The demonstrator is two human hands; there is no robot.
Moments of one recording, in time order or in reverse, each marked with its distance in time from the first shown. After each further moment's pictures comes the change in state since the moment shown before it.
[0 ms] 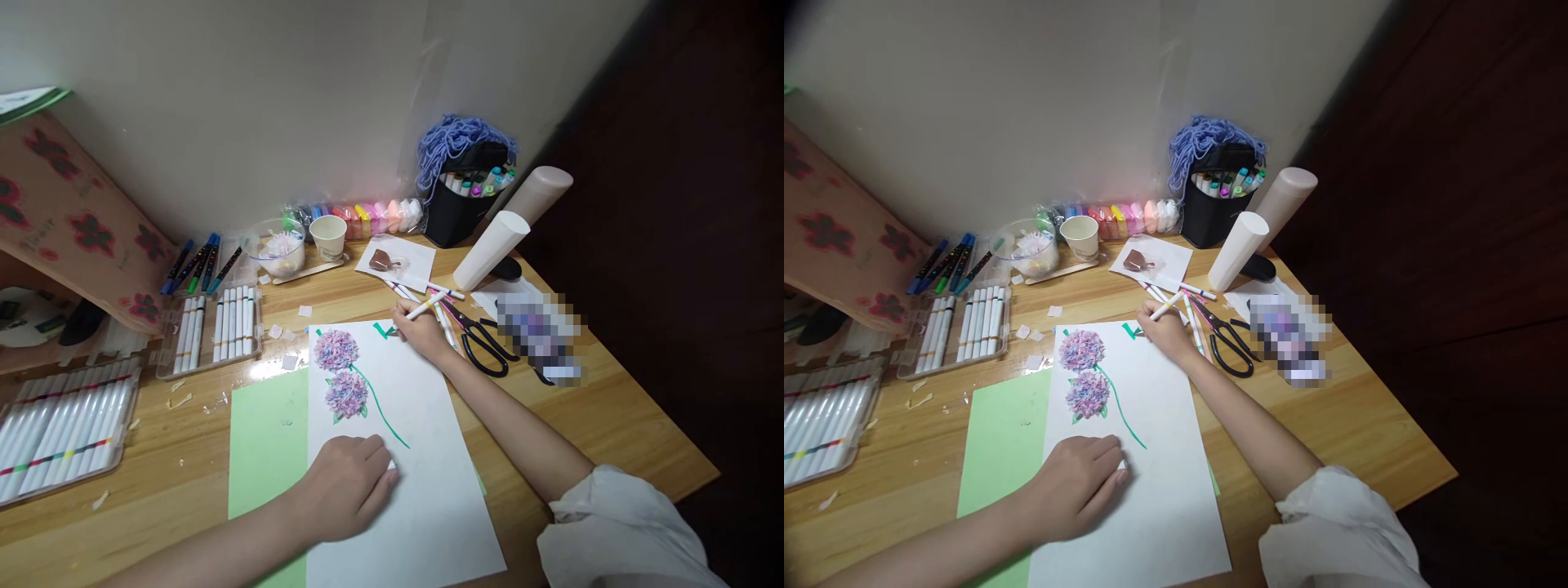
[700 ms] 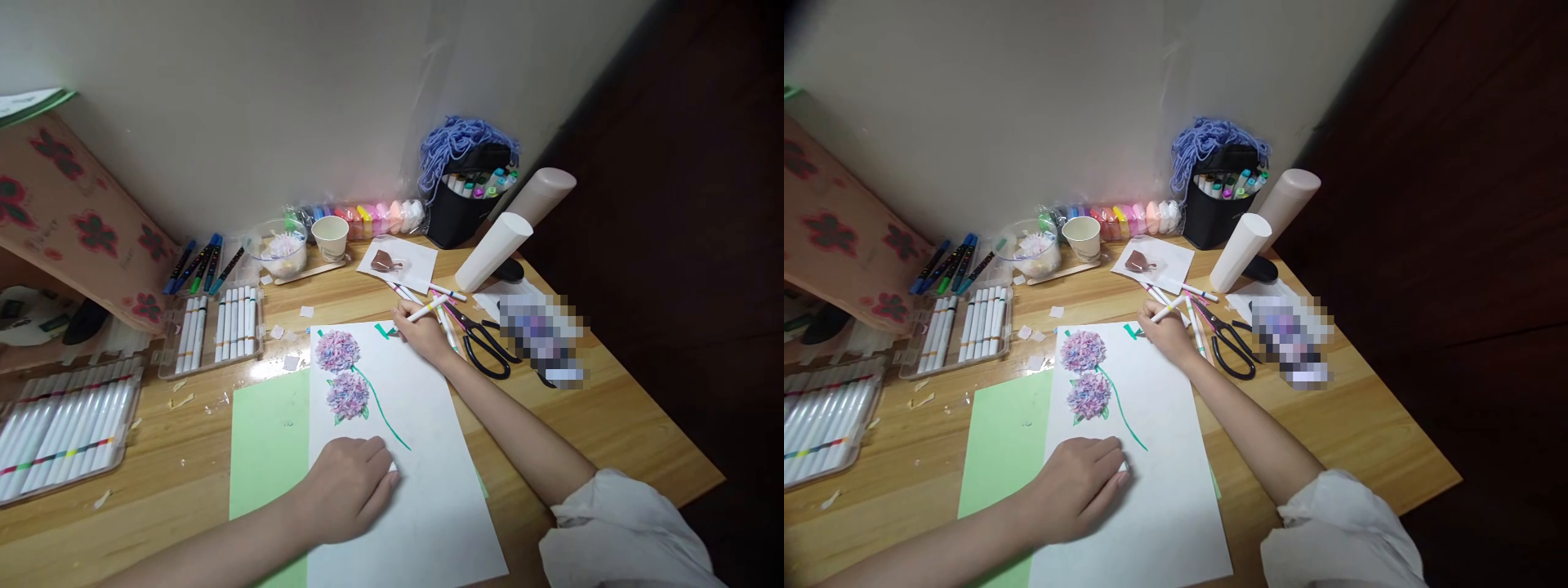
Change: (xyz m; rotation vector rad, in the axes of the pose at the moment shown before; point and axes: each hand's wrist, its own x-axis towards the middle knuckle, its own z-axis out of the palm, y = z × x) left_hand 0.000 -0.001 0.000 -0.010 0.012 0.004; right_hand 0.001 0.000 0.001 0.001 0.005 -0.003
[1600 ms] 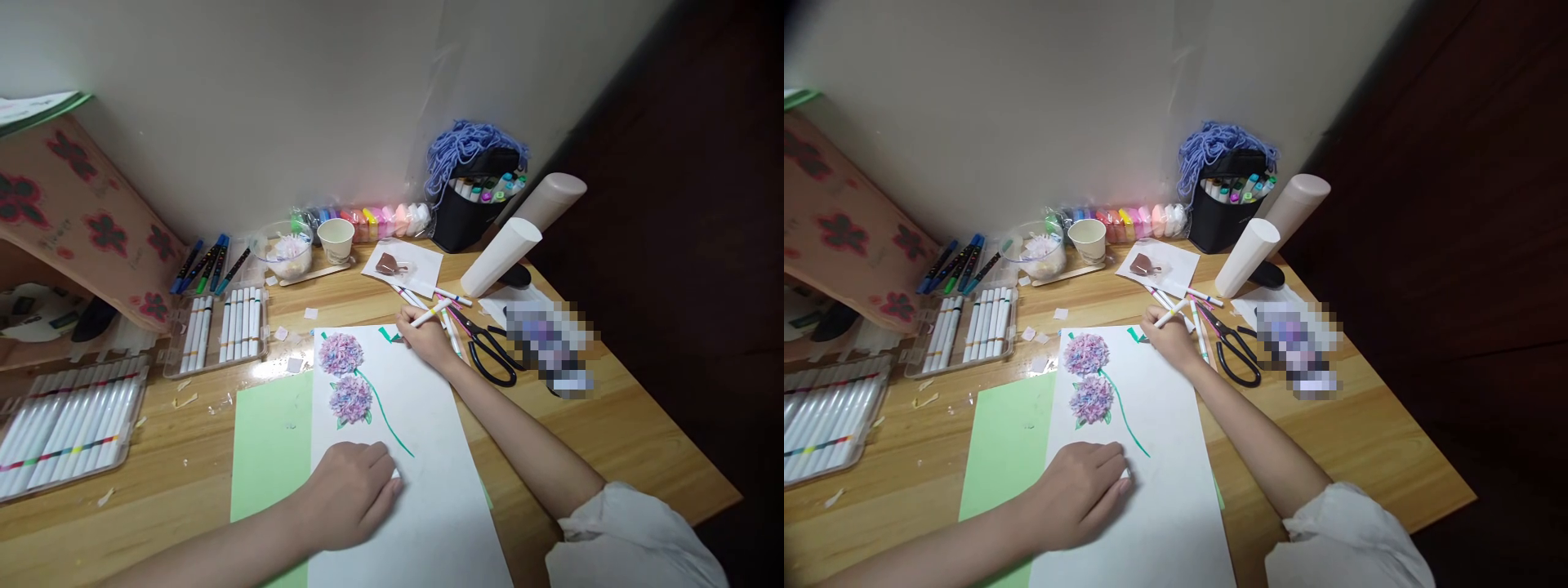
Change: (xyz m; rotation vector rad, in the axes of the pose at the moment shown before) left_hand 0.001 0.001 -0.001 0.000 0.004 -0.004; right_hand 0.000 0.001 0.002 0.004 0.009 0.012
